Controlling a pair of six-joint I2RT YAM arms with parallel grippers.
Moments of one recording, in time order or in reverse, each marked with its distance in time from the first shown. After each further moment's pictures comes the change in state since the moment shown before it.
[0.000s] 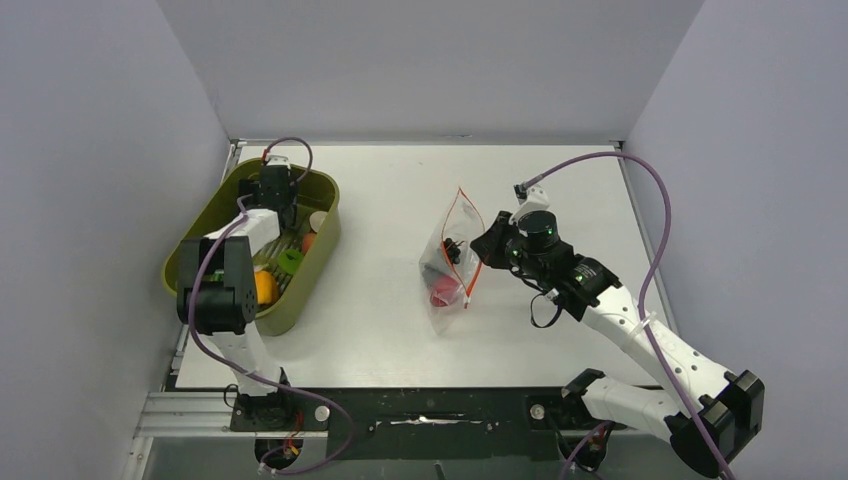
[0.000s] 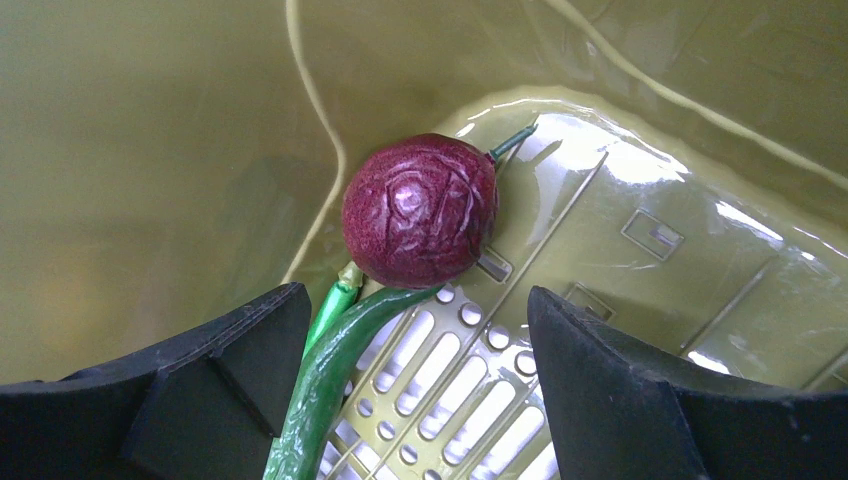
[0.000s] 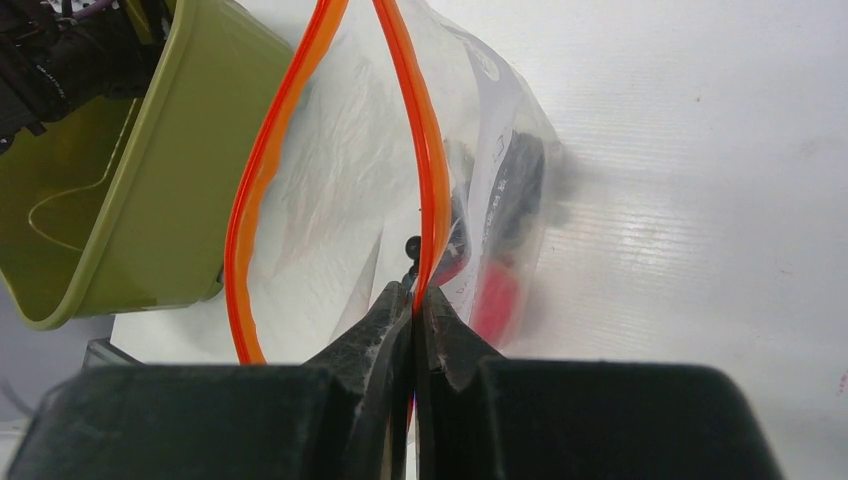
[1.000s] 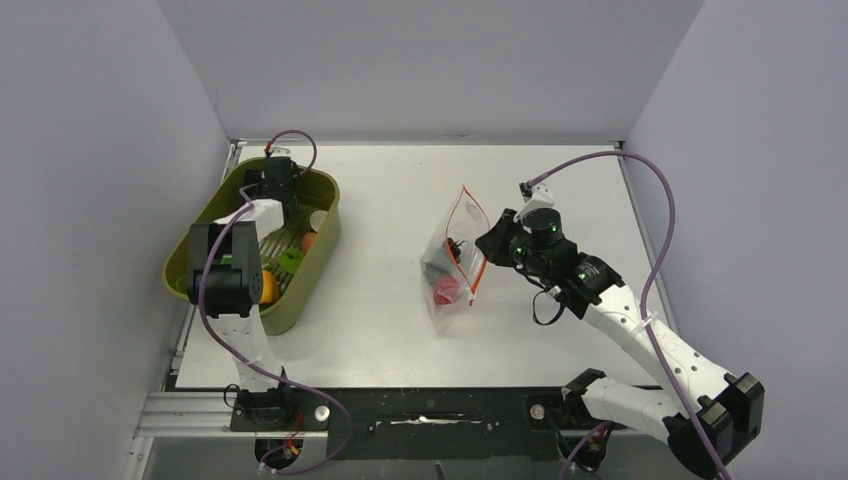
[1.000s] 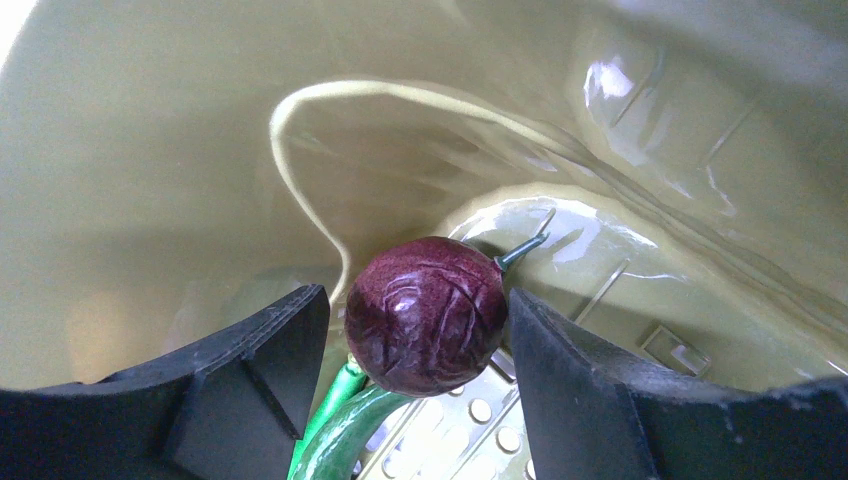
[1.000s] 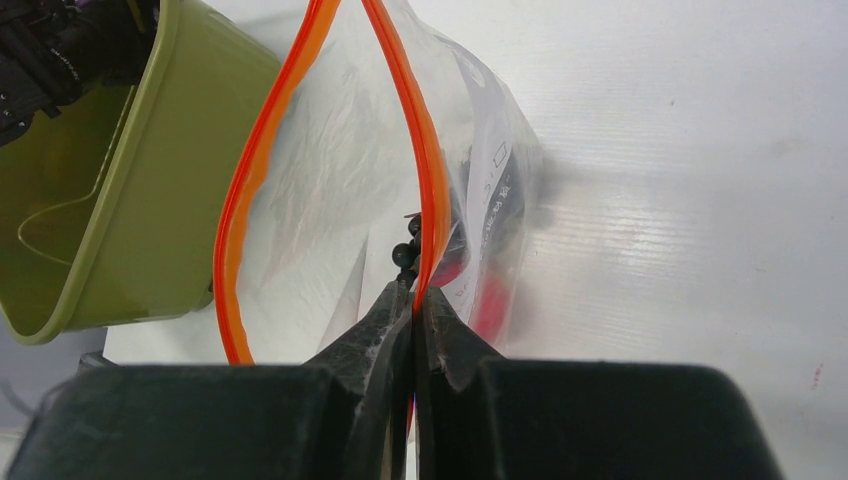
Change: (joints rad) left arm 0.002 0.144 0.121 0.059 -0.065 0.072; right arm -0.033 -0.001 0.003 -0.013 -0.007 -0.006
